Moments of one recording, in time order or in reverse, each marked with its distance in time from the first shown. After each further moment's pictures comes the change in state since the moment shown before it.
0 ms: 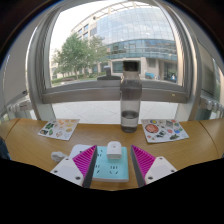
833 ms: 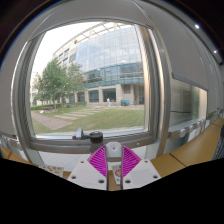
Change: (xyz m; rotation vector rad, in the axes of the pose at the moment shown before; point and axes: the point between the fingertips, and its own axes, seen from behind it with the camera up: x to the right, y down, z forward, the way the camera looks) arm 0.113 -0.209 -0.128 0.316 0.252 0.087
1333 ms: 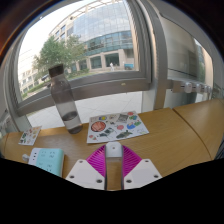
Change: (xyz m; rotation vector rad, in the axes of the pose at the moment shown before) arm 0.072 0.244 0.064 -0.387 -0.059 0.047
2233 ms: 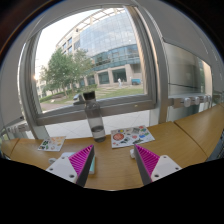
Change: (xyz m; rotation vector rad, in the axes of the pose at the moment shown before) arm -0.063 -0.034 -0.119 0.174 -0.088 -0.004
